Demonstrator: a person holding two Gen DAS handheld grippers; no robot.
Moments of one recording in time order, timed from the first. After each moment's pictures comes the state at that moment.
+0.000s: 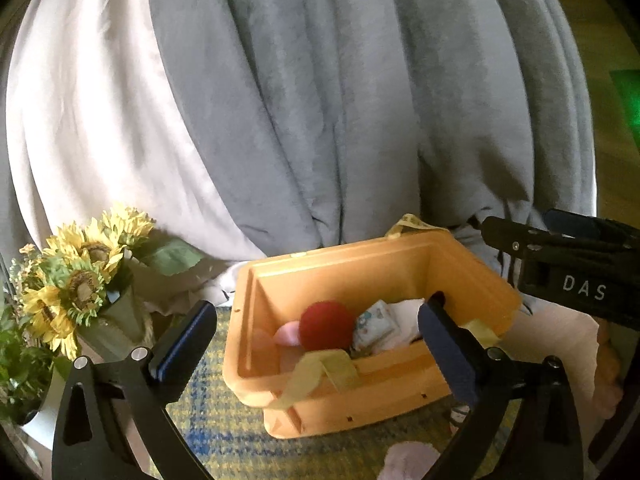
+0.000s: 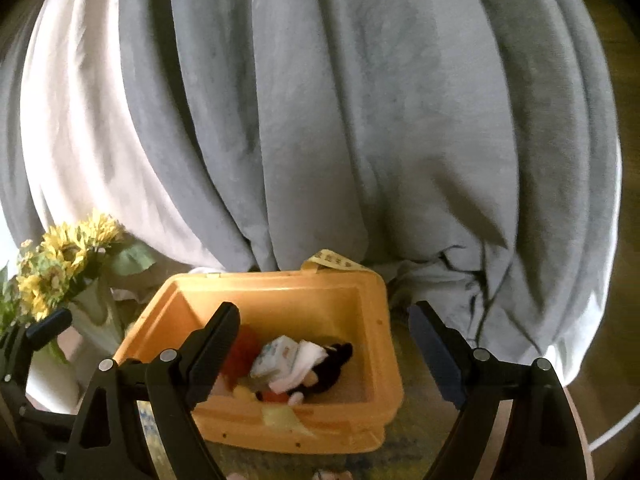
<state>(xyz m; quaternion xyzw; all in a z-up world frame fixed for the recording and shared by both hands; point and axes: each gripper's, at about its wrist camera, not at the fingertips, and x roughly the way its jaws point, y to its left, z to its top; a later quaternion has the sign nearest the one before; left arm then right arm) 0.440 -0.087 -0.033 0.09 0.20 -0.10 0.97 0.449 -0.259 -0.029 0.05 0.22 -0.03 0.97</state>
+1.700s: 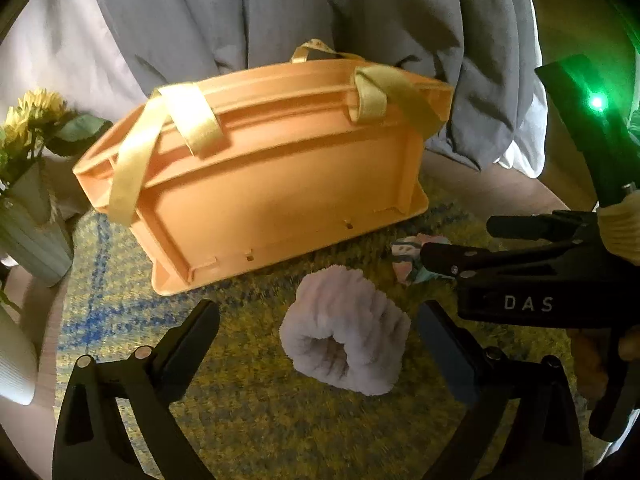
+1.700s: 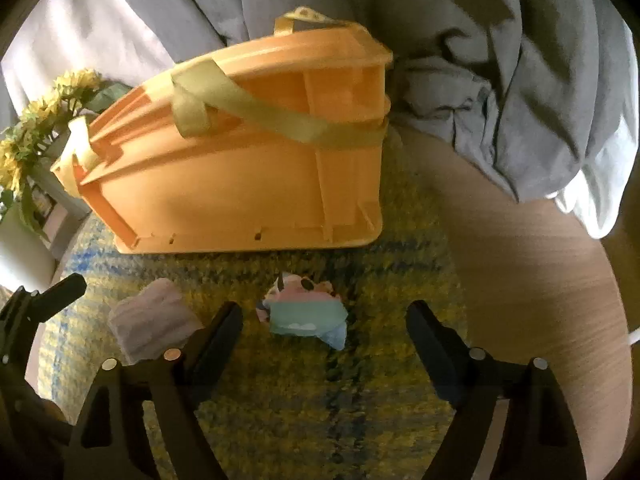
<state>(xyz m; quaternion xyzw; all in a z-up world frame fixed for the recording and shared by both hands) 0.406 -0.119 -0.176 0.11 0.35 -0.19 0.91 0.413 -0.269 -0.190 0.07 0.44 0.00 0.90</state>
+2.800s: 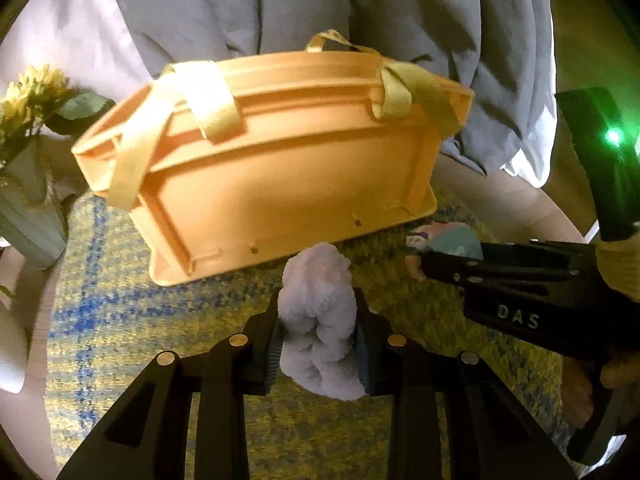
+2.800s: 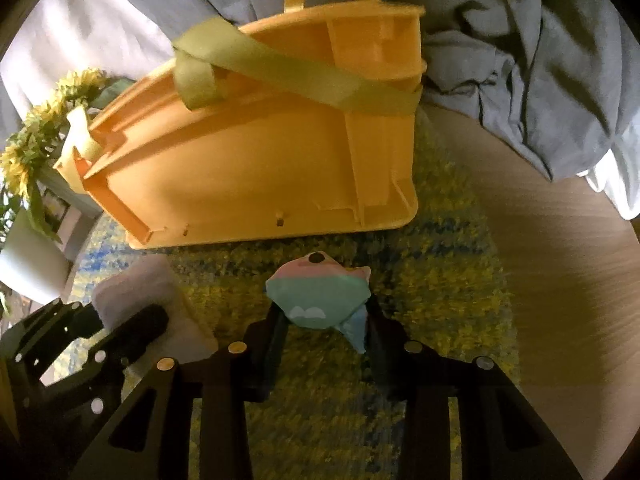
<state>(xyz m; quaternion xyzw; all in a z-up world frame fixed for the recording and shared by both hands) 0.416 -0.110 -0.170 0.09 0.37 -0.19 0.90 0.419 -0.257 -0.201 0.10 0.45 0.03 0.89</state>
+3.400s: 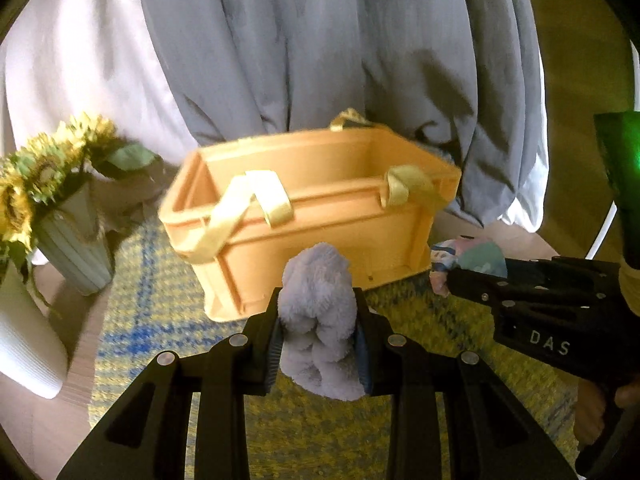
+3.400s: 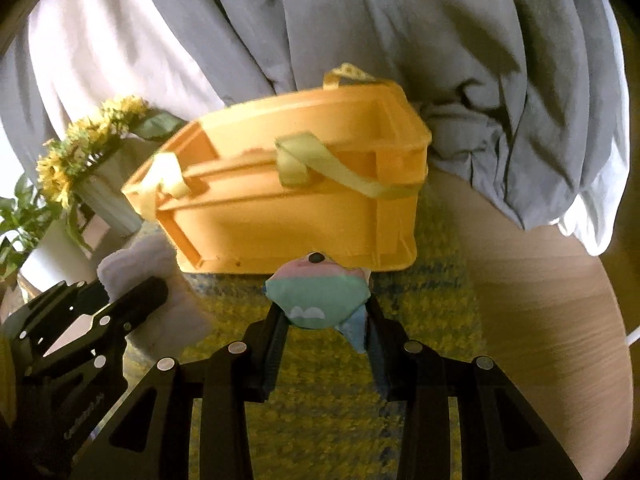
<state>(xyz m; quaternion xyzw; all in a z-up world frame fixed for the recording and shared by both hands) 0.378 -0.086 -0.111 0.07 0.29 -0.17 0.94 0.379 -0.242 -0.133 0.08 0.37 0.03 0.92</state>
